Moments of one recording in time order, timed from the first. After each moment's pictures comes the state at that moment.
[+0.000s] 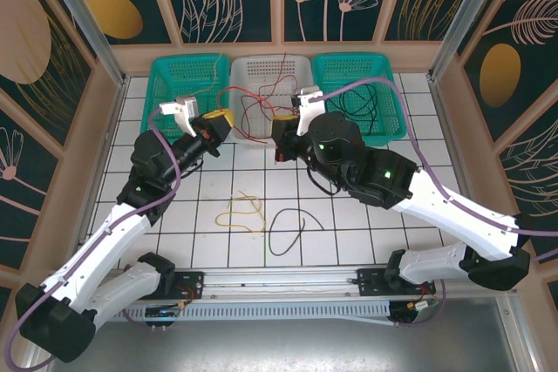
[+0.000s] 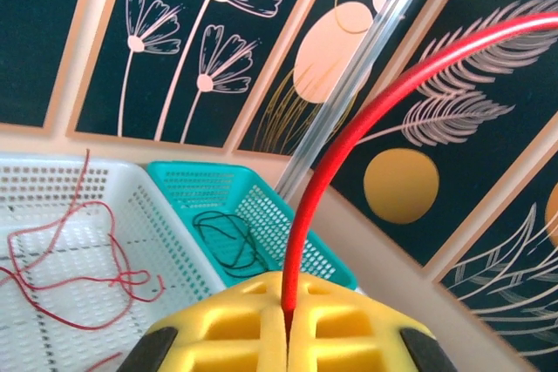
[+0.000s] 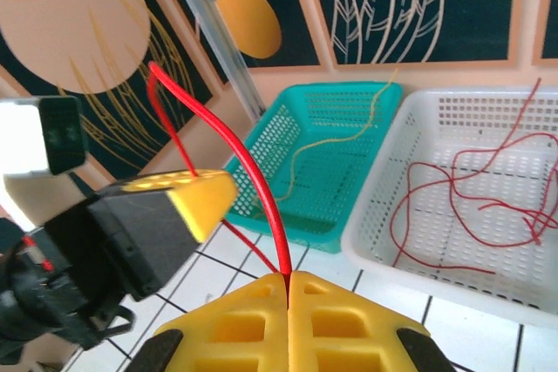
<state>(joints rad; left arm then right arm) -0.46 0.92 0.76 0.23 0.28 -0.53 1.13 1.23 1.45 -0.50 0.43 0.48</state>
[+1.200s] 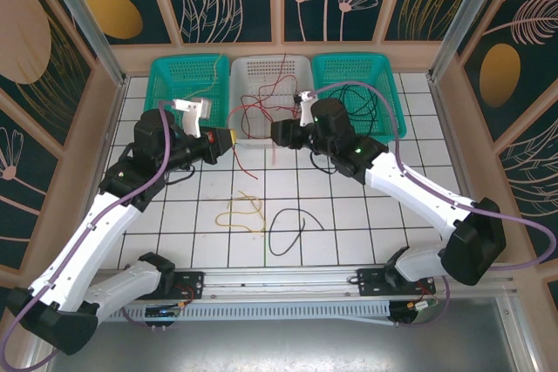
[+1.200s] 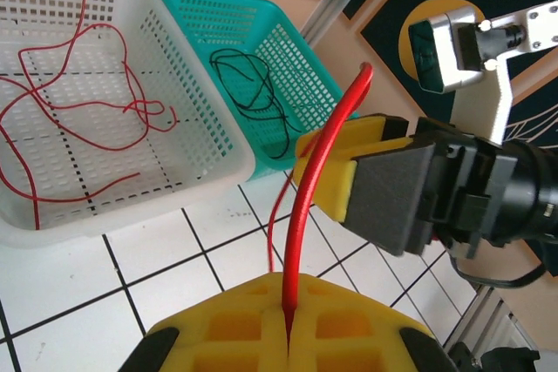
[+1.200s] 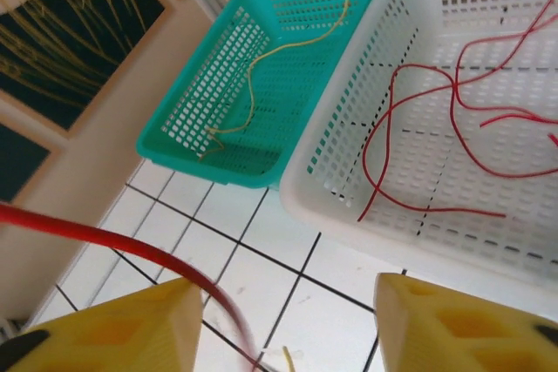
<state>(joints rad) -0.46 0.98 1.06 -0.46 0.39 -0.47 0.74 1.36 1.13 -0.18 -0.10 0.48</state>
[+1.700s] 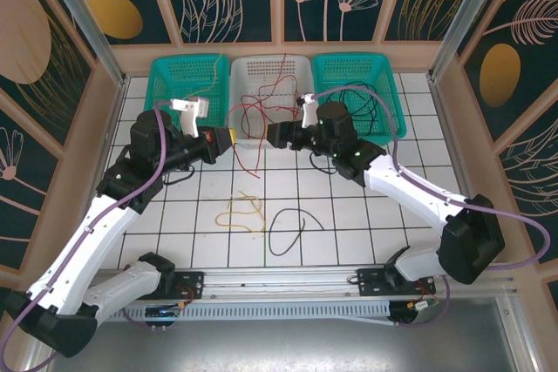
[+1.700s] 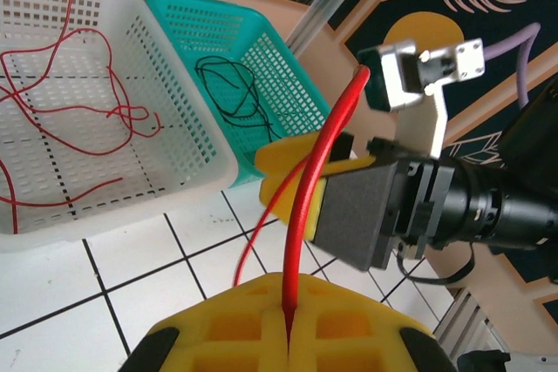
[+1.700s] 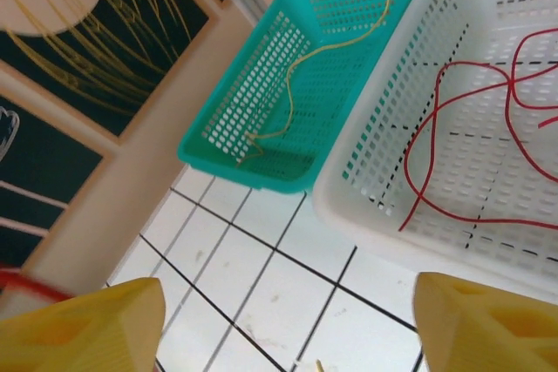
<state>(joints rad) -0.46 0.96 1.06 -0.44 0.41 -0.52 0.70 1.37 1.02 0.01 -0.25 0.52</state>
